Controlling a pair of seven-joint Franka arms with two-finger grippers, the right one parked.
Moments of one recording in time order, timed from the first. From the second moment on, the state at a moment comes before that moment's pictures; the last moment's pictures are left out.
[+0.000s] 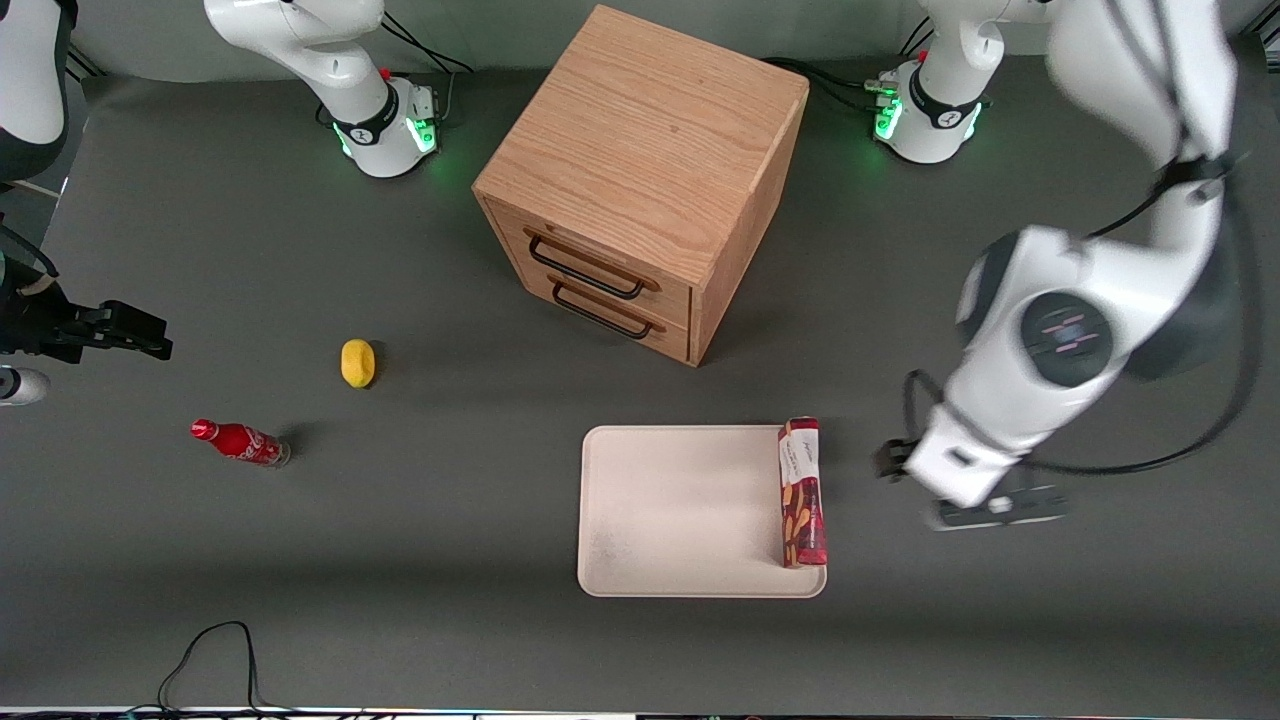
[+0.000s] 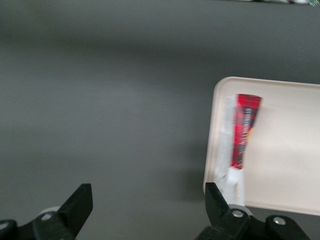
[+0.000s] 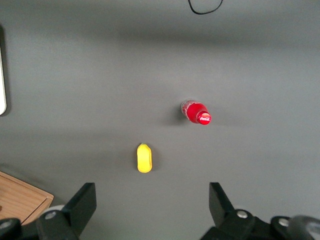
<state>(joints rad) -0.12 0.45 -0.17 -1.37 0.18 1.87 -0.45</state>
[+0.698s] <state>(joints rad) 0.08 0.07 -0.14 -1.59 -0.02 1.68 -0.15</state>
